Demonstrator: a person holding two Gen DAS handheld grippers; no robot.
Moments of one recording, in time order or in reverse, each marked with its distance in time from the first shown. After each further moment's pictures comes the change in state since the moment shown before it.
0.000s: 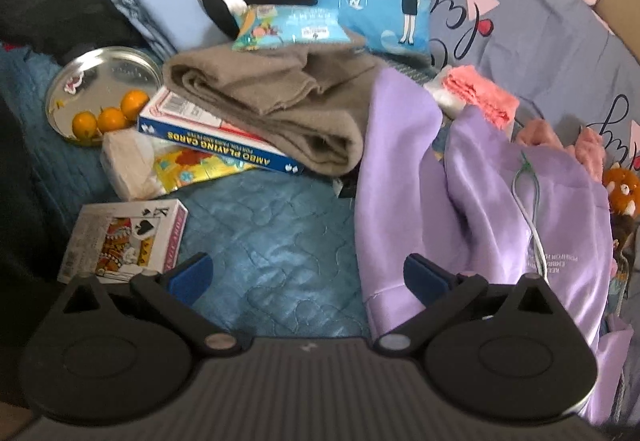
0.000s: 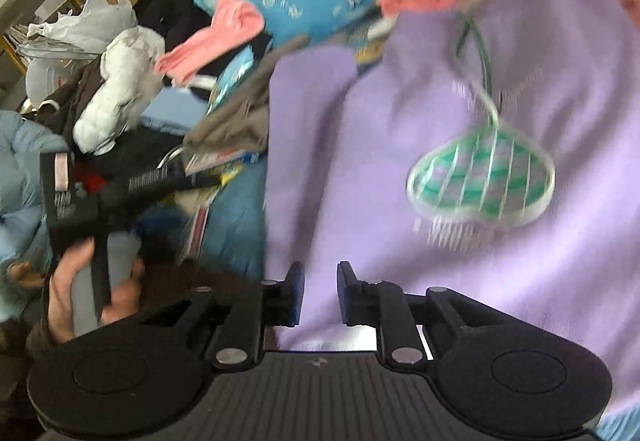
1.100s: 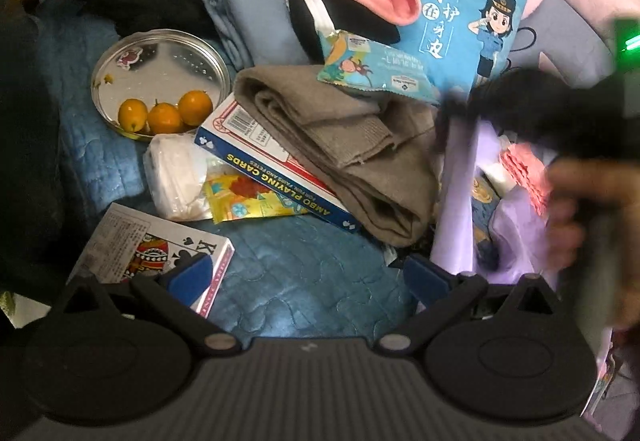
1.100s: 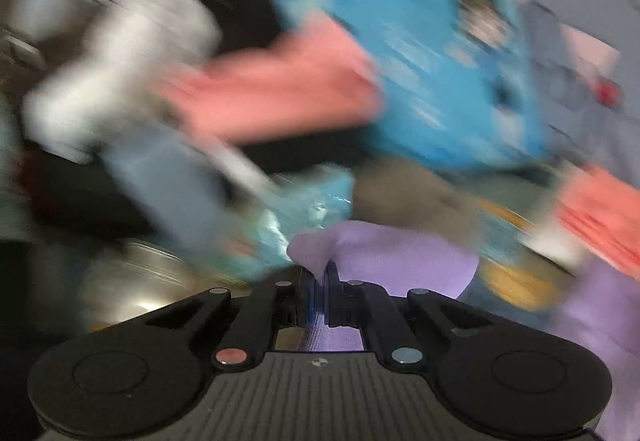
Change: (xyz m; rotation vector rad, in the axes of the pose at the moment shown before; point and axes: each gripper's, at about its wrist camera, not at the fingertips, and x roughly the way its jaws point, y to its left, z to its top) left arm 0.020 0.046 0.031 -0.260 -0.062 0.055; right arm 0.214 0.159 0.199 -0.406 -0.124 0.097
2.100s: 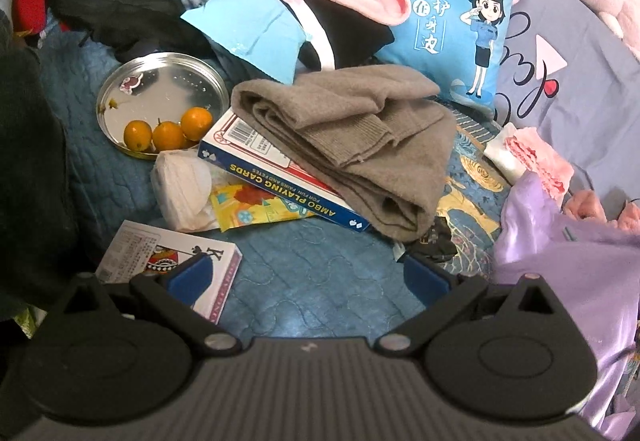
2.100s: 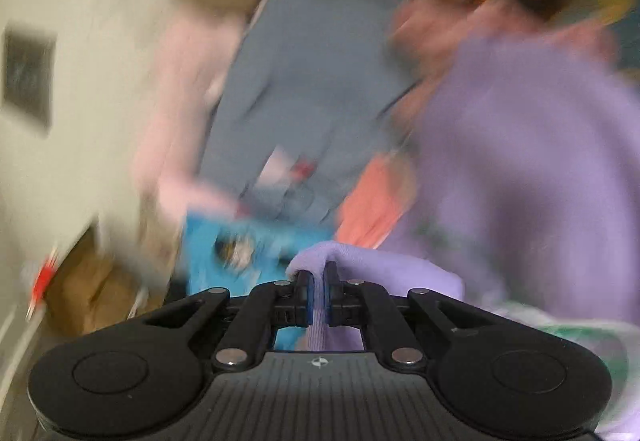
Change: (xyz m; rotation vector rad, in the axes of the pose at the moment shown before) left arm -0.005 -0.014 -0.011 0.101 -0.039 0.058; right arm -0.237 -0.155 -0.223 1.193 -0.537 -0.363
